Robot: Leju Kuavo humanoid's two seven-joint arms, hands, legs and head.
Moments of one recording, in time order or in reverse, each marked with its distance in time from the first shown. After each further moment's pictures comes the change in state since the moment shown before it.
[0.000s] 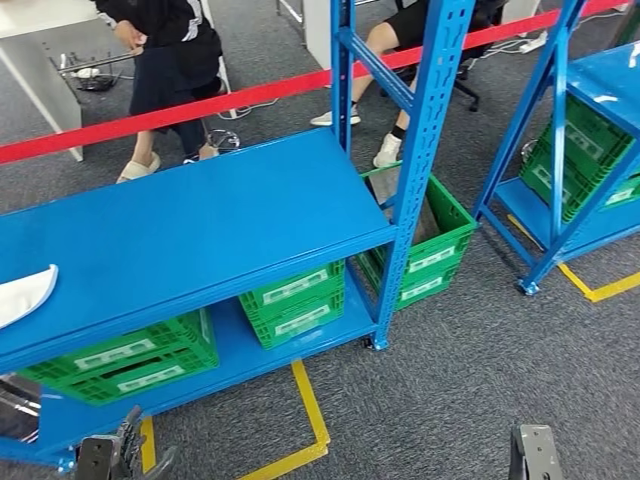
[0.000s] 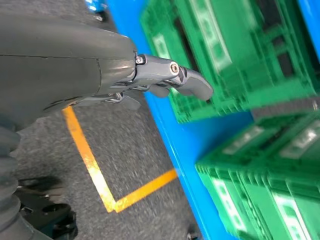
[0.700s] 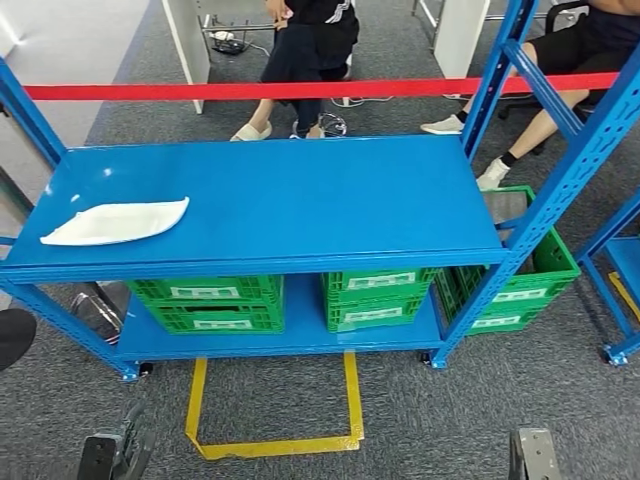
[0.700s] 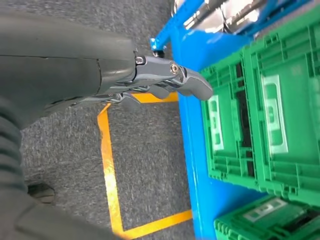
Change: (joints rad) left arm 0.000 -0.005 -0.002 0.004 -0.018 -0.004 -0.008; right arm 0.008 0.002 -0.017 -0.010 0.021 0.027 0.019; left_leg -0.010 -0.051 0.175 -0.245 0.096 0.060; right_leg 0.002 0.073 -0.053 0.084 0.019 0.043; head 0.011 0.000
